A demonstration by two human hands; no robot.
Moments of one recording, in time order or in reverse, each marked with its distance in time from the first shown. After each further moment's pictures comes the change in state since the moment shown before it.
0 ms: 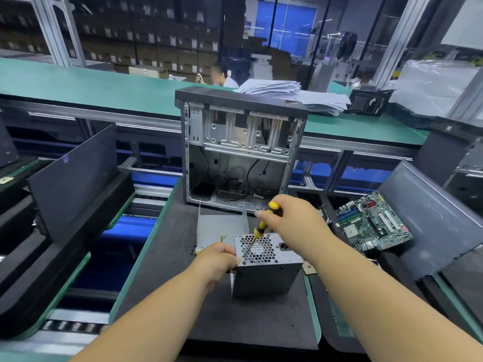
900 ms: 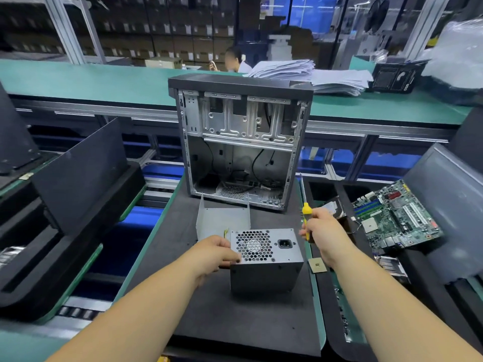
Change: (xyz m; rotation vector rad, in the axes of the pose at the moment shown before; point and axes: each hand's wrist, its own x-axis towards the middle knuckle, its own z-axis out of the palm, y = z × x) left_hand 0.019 0.005 0.001 0.148 -0.005 -0.123; right_hand 0.044 0.136 0.036 0.684 -0.034 0.475
